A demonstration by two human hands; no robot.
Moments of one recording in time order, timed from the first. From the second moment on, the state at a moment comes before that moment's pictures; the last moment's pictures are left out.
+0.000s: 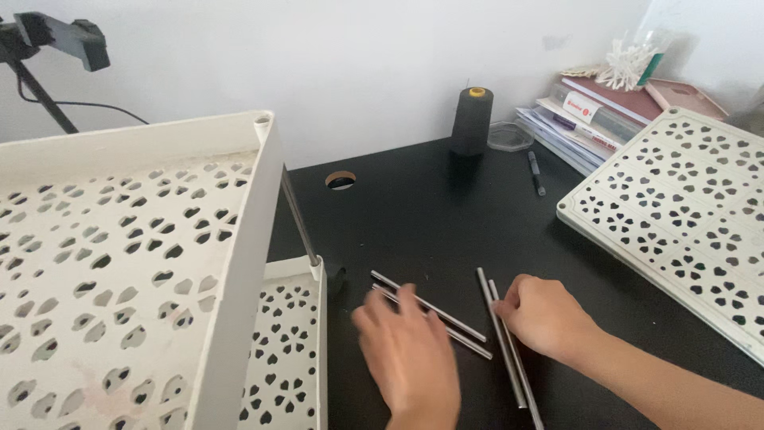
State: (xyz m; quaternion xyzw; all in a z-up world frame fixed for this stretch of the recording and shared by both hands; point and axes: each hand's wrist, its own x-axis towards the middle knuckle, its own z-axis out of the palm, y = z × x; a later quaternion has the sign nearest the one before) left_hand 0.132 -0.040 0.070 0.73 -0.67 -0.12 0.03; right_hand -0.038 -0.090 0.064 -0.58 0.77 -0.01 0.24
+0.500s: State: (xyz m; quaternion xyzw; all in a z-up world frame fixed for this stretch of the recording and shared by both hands) left_hand 0.101 -0.062 0.048 0.61 -0.77 -0.18 0.05; right_hand -0.016 -0.094 0.074 -0.56 0.79 -0.04 0.23
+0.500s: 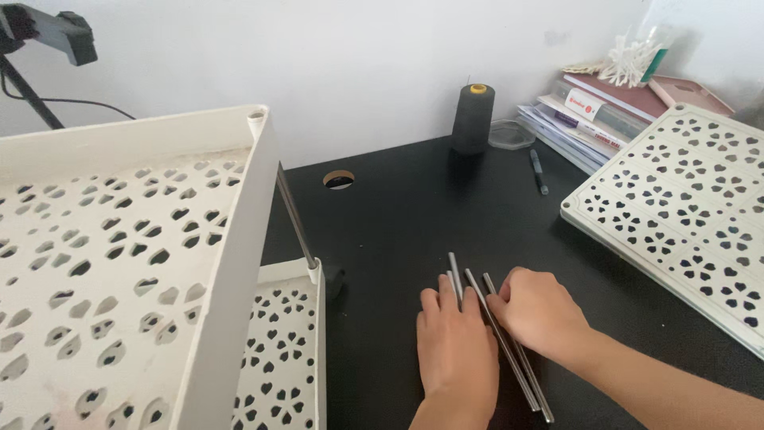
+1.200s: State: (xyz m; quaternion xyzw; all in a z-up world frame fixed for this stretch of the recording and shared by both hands) left_hand 0.116 -0.060 0.228 0.52 -0.78 -0.27 0.23; right_hand -0.013 -0.092 0.228 -0.58 0.67 -0.43 0.17
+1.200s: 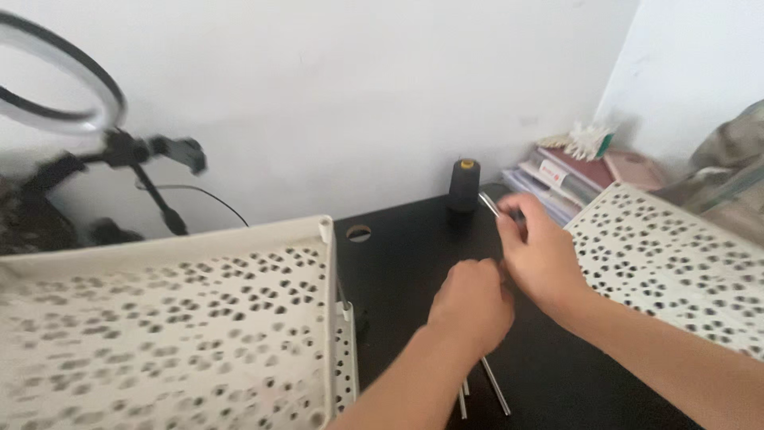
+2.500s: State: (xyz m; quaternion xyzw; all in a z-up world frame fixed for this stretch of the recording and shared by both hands) left_hand 0.350 0.012 0.295 0.38 -0.86 -0.26 0.23; right_hand 0.189 0.009 0.326 -0.40 0.42 -0.62 0.53
